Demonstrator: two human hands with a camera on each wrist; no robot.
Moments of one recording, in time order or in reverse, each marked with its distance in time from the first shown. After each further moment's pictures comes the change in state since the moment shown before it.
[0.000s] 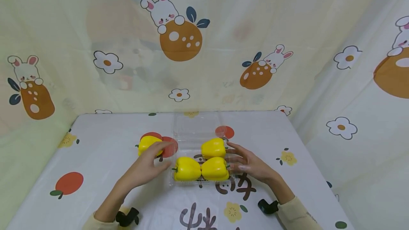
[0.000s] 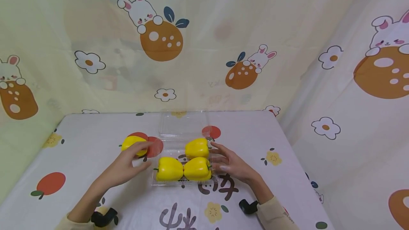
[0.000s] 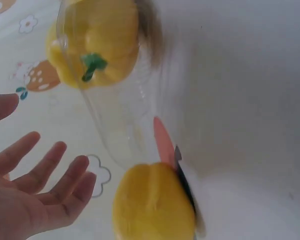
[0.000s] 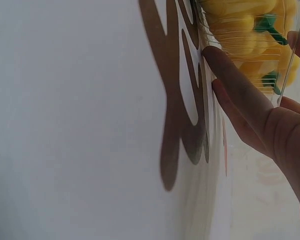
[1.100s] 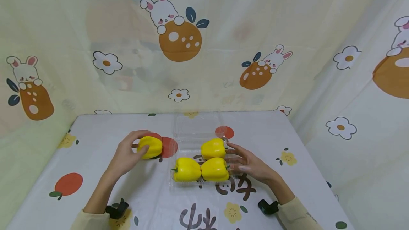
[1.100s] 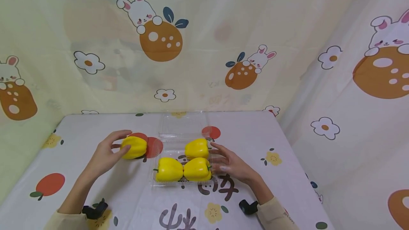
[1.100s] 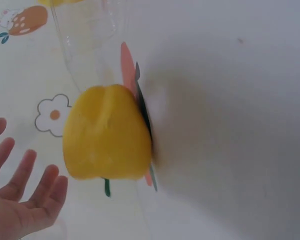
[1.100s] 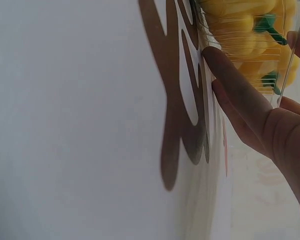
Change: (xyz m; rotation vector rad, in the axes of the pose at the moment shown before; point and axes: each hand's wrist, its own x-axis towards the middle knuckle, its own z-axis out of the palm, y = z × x) left_hand 0.006 -0.045 -0.037 0.006 0.258 -0.039; right_hand 0.000 0.000 0.001 -0.011 0.008 0.013
